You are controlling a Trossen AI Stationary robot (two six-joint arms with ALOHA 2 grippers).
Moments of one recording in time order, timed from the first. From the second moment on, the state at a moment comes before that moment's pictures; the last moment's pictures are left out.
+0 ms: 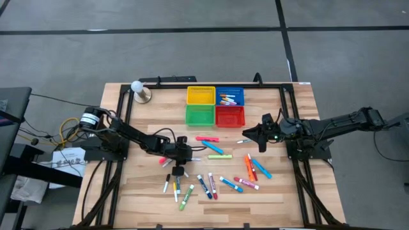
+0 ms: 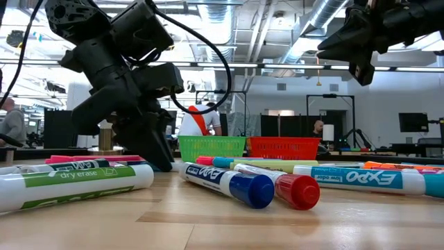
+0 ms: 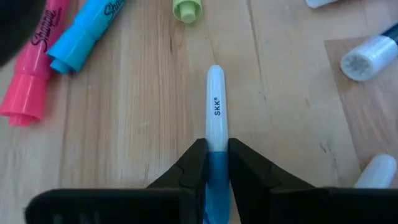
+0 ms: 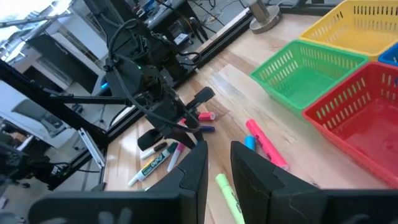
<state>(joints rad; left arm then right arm) -0.20 1.73 0.67 0.10 -0.11 0.00 0.13 0.71 0.39 0.04 0.22 0.66</state>
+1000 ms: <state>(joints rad) -0.11 1.39 0.67 0.20 -0.07 -0.07 0.13 0.71 0.39 0.17 0.22 0.65</state>
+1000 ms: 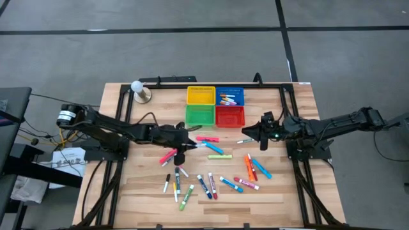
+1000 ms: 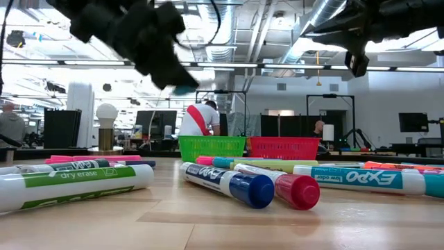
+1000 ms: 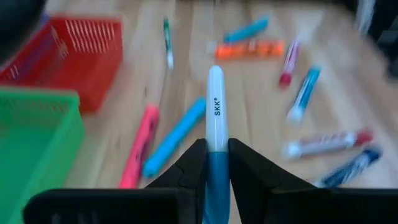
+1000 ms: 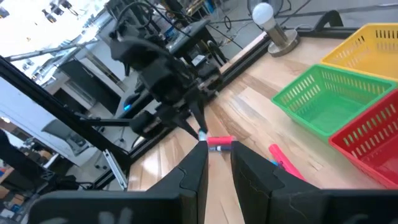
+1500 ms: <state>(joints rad) 0.02 1.36 0.67 0.56 -0.07 -0.12 0.02 0.94 0.39 0.47 0.22 0.57</state>
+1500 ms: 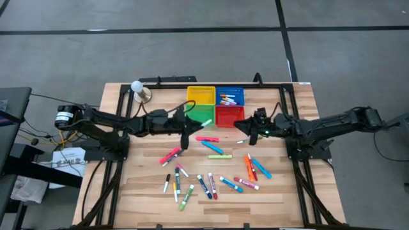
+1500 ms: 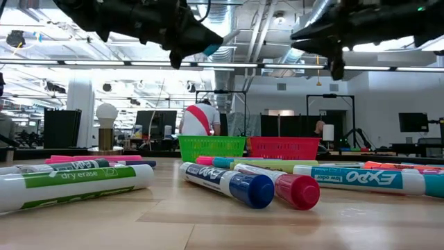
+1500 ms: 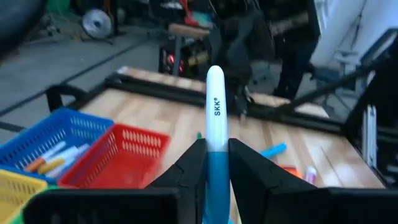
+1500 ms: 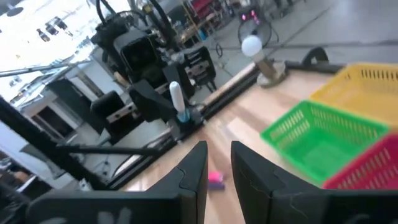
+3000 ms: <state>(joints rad) 0.15 1.36 0.71 0.64 -0.07 -0.16 -0.20 1.44 0.81 0.64 0.02 0.34</state>
